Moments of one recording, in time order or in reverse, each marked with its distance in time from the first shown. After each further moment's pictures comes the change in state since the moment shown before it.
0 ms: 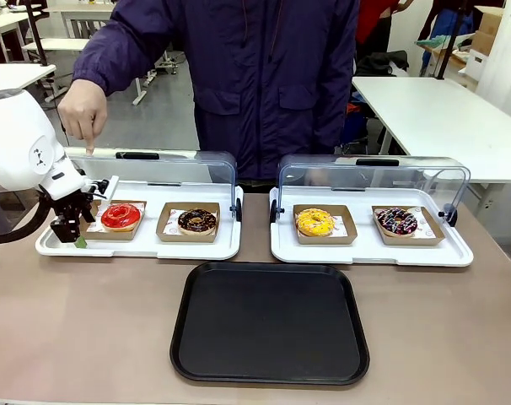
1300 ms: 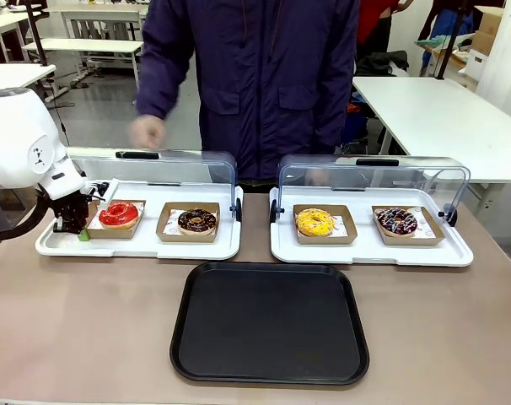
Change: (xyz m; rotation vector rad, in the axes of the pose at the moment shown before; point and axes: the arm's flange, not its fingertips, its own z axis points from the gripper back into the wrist) left arm 0.001 0.000 0.002 -0.029 0.034 -0.030; right arm 0.000 0.000 0.000 0.000 0.000 0.000
